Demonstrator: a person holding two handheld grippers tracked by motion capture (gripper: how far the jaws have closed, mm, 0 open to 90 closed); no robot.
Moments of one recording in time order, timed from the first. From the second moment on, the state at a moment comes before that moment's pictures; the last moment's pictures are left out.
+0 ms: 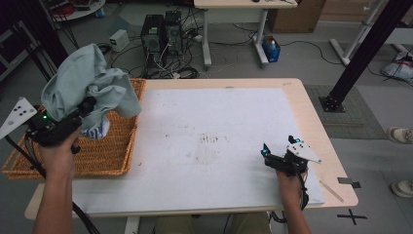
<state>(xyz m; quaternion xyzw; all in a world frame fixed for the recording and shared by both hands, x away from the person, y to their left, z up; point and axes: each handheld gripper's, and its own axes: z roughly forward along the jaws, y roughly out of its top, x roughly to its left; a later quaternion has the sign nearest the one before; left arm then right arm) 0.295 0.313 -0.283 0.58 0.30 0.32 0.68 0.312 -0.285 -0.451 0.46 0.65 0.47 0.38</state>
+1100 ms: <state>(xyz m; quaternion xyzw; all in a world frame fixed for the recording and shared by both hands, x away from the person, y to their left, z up) 0.411 0.071 -0.408 0.73 0.22 0.05 0.64 0.312 -0.286 -0.451 0.46 0.65 0.48 0.38</state>
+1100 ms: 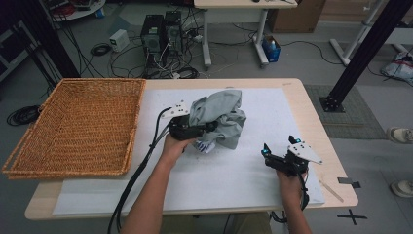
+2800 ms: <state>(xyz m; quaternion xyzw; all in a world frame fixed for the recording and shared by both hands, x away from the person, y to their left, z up) 0.358 0.151 -0.369 0.69 0.37 0.20 0.59 0.312 -0.286 -0.451 0.46 0.65 0.48 0.37</state>
